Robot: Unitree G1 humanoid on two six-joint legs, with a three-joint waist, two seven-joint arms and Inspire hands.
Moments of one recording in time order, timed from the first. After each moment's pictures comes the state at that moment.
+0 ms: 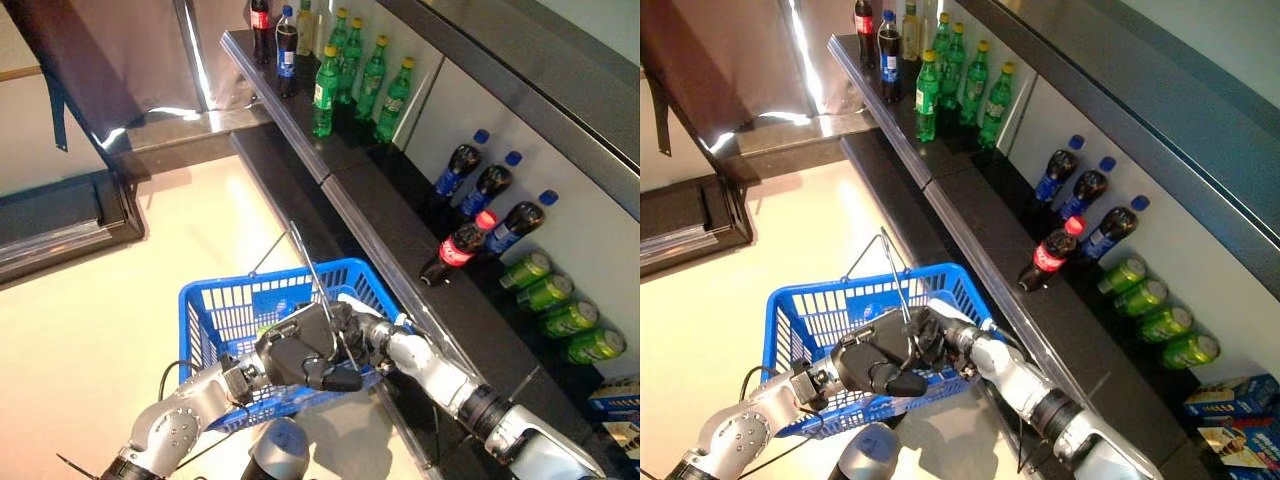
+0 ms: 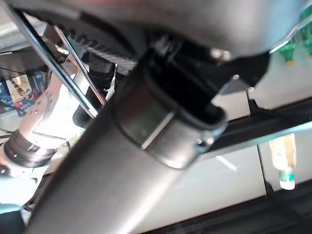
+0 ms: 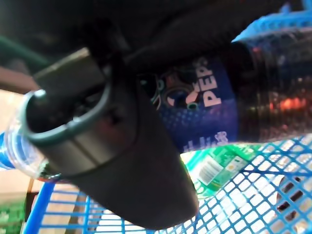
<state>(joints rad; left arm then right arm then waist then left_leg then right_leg) 0.02 0.57 -0.27 -0.21 -1.10 0.35 -0.67 -0.47 -0.39 0.75 0.37 -0.09 0.10 0.16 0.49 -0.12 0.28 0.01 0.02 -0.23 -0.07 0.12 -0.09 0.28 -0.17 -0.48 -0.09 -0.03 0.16</state>
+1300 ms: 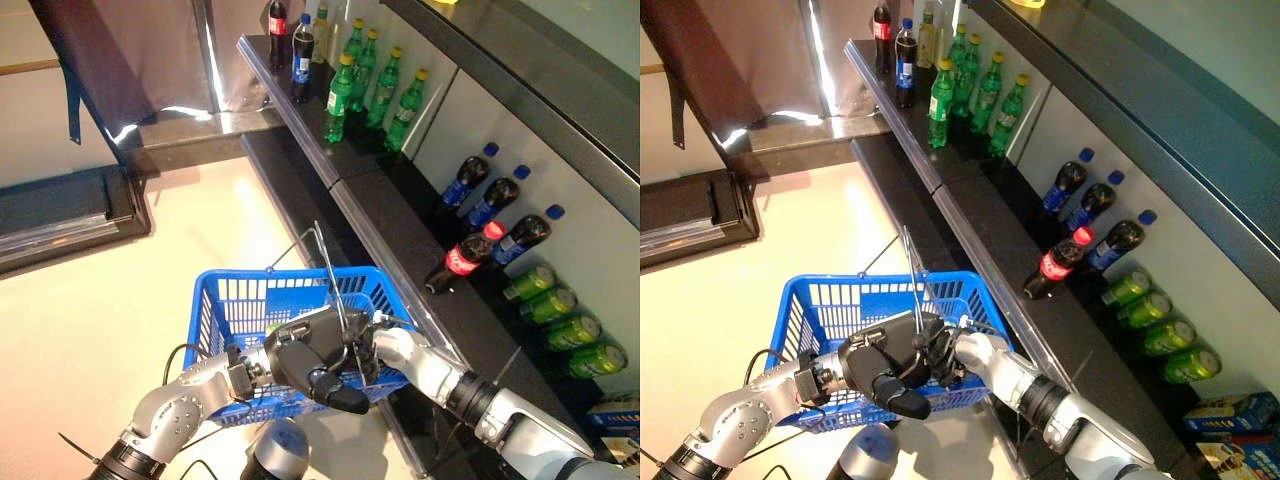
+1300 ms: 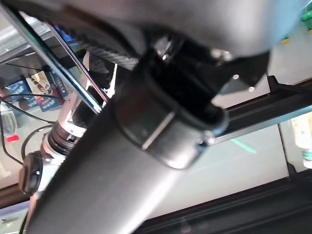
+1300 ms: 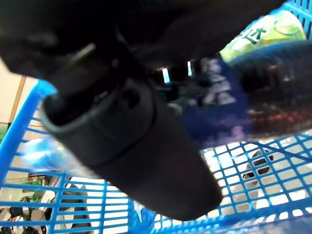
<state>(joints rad) -0.03 0.61 -0.31 -0.22 -1.05 0.39 -0.73 -0.54 -0.34 0.85 0.38 -0.15 0.13 0.35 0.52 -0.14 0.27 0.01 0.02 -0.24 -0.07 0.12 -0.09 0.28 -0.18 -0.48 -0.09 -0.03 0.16</state>
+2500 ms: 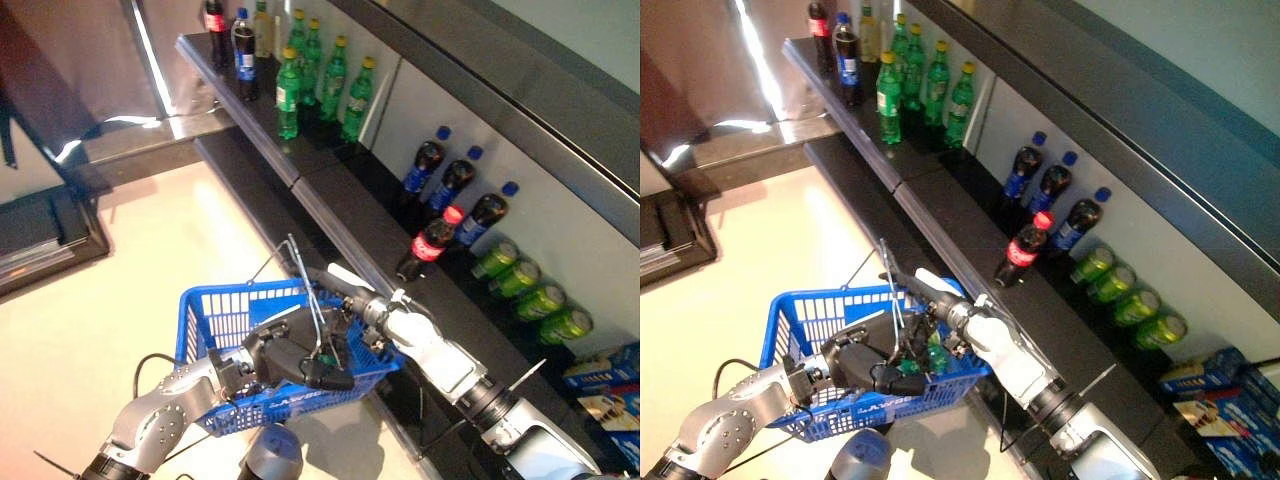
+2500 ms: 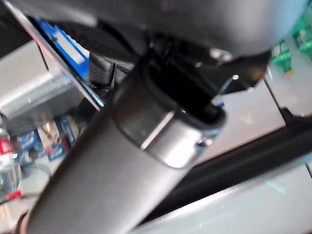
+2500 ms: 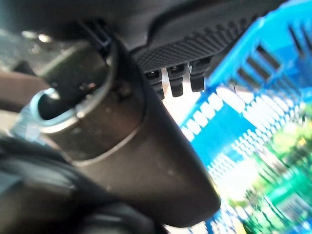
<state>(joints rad) 0.07 0.63 -0.21 -0.21 -0.96 0.37 -0.54 -0.42 -0.37 0.57 0.12 -0.08 0.14 0.20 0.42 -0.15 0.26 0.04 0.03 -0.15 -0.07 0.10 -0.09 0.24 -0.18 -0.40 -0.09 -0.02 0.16</state>
